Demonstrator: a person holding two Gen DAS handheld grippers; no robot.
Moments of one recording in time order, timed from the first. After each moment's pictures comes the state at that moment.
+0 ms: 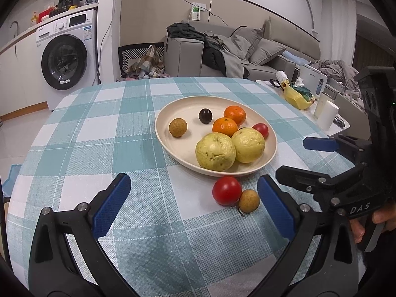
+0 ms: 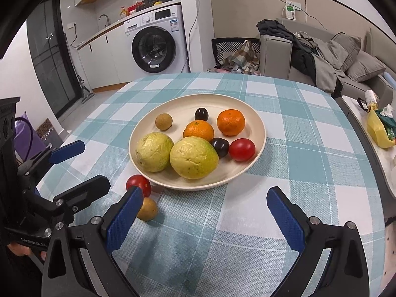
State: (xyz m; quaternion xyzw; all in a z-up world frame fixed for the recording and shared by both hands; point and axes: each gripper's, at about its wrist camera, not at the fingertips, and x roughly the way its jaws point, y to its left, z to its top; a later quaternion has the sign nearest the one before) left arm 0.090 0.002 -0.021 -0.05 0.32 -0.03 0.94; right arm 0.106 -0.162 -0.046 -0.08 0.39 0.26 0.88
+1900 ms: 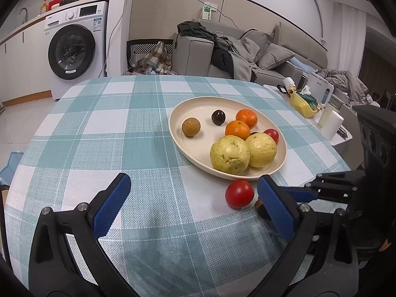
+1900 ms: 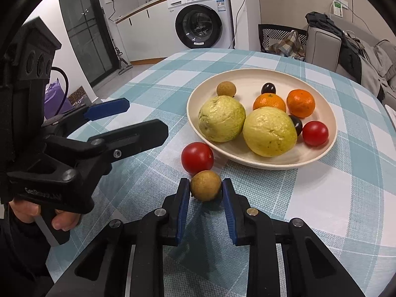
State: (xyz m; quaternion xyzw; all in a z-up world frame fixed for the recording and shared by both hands) left arm 0.093 0.024 -0.026 -0.09 0.32 -0.01 0.94; right arm 0.080 -0.123 -0.070 -0.11 0.42 0.37 0.82
